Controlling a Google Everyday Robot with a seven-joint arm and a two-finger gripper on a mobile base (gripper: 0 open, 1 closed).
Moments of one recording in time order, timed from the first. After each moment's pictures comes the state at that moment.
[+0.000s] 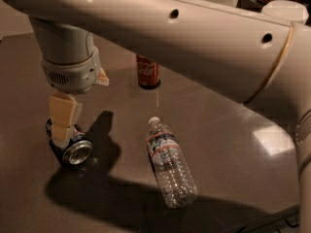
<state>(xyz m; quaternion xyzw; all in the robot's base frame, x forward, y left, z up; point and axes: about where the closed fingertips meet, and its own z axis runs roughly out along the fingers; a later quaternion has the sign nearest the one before) 0.454 0.145 0.896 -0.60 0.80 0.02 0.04</state>
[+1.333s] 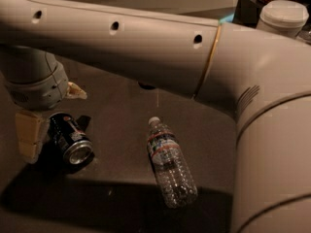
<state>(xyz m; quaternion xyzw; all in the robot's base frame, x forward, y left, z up) 0.435 0.202 0.870 -0.59 0.81 0.00 0.01</state>
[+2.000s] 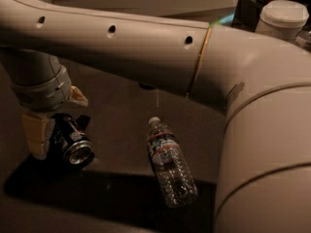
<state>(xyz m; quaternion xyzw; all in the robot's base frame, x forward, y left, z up) 0.442 0.203 0.856 -0.59 0.81 0.00 0.00</state>
